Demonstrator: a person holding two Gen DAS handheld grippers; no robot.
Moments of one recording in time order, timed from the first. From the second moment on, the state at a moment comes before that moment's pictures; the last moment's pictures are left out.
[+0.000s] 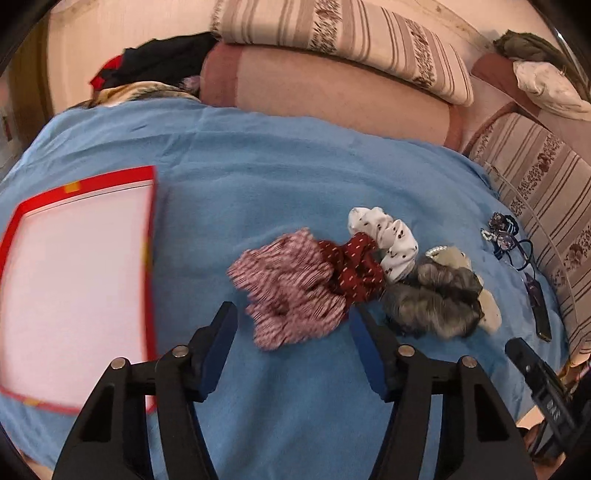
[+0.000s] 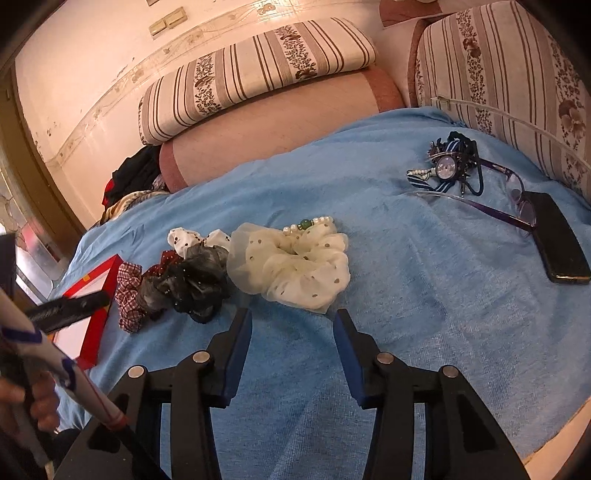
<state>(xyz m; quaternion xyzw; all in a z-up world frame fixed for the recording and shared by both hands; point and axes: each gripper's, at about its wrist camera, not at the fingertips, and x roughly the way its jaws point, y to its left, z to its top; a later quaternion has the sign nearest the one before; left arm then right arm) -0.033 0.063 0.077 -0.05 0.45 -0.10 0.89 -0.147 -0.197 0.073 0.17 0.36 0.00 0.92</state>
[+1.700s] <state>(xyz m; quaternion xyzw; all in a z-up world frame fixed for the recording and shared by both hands) -0.091 0.064 0.090 -0.04 0.38 -0.16 0.91 -0.132 -0.130 0.123 0.18 0.32 0.13 0.92</state>
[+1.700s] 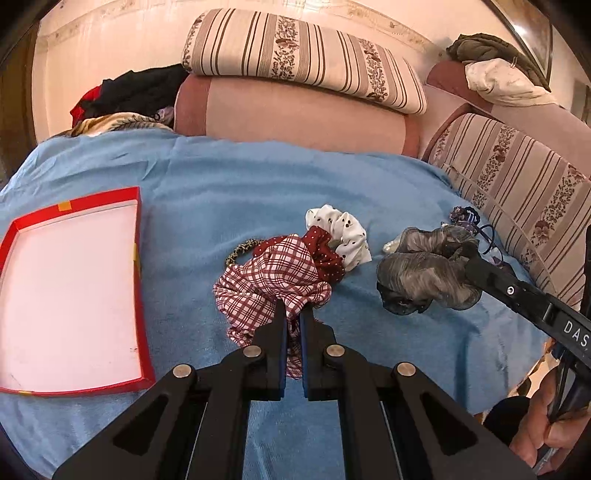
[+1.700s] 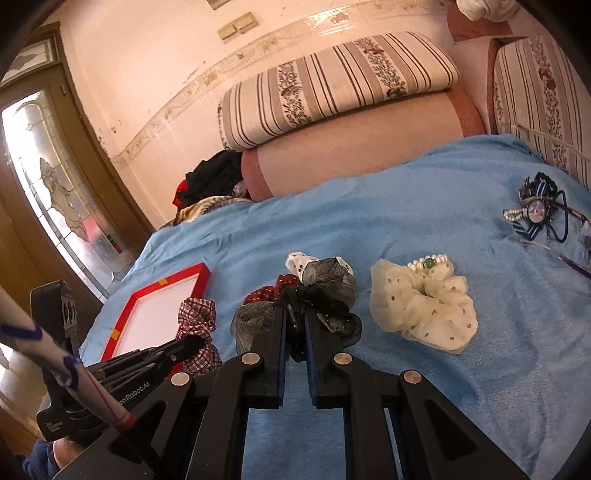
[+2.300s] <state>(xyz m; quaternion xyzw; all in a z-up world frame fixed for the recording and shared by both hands) -0.116 0.076 0.112 -0.04 0.37 -0.13 0.92 -0.147 -0.111 0.141 0.16 0.31 0.15 0.92</state>
